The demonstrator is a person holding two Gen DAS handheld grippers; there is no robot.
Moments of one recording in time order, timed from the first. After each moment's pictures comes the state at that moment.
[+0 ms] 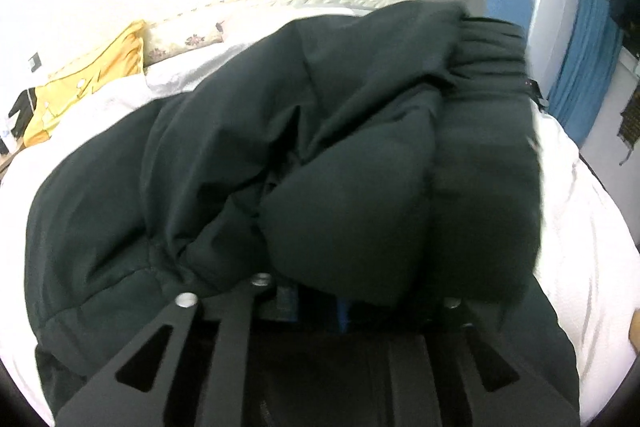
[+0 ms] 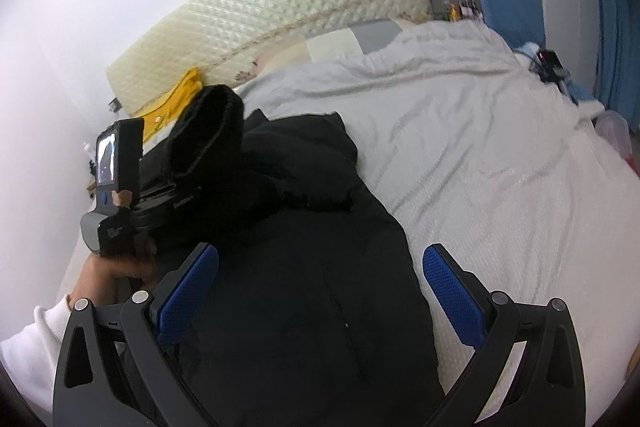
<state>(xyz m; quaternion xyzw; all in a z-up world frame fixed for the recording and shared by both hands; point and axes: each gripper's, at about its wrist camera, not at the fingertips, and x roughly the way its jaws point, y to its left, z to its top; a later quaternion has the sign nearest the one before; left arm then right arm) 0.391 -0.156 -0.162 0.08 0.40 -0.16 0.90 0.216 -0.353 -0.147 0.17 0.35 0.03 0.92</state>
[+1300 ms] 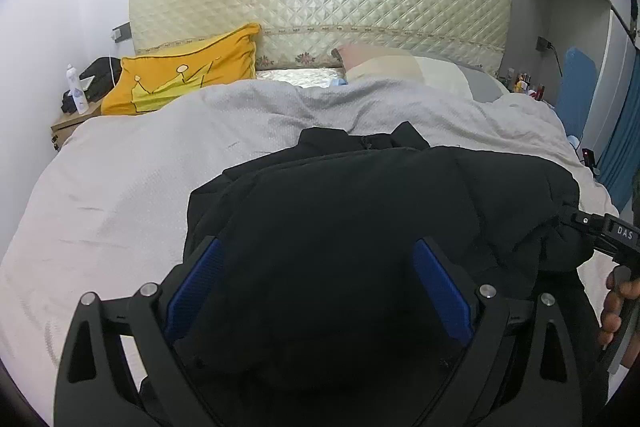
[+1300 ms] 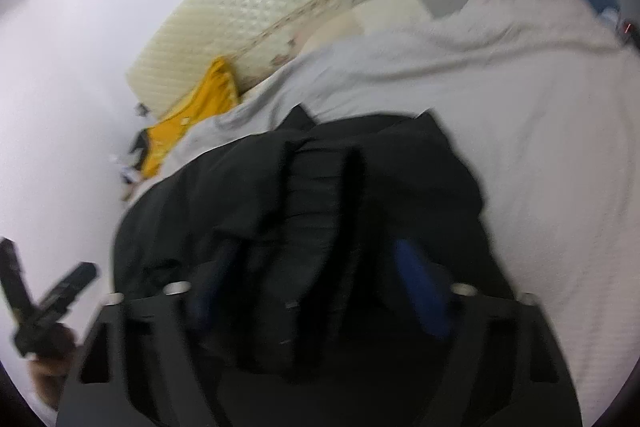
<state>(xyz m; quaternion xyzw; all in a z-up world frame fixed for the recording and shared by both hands) 0.384 0.034 -0.151 0.01 0.35 -0.04 0.94 0.410 -0.316 -0.215 0.25 0.37 0.16 0.88</state>
